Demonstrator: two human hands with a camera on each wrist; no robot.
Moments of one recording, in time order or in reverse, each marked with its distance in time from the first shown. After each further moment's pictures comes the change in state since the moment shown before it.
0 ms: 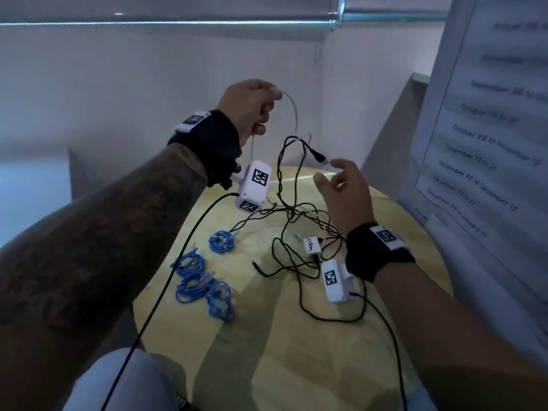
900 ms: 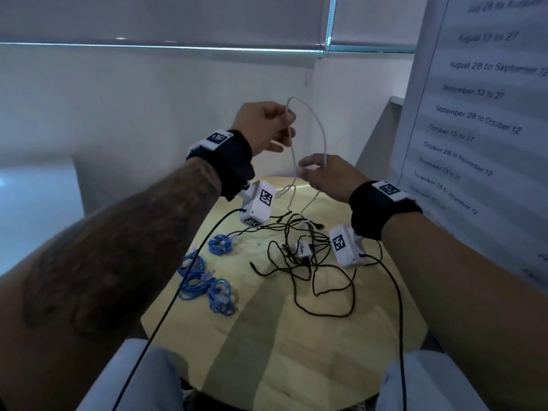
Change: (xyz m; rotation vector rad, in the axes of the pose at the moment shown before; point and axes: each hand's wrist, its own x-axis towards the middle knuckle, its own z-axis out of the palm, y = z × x) left_hand -0.046 0.019 0.011 0.106 -0.073 0.128; right_hand 0.026 -0.079 -0.030 -0.305 -0.502 -0.010
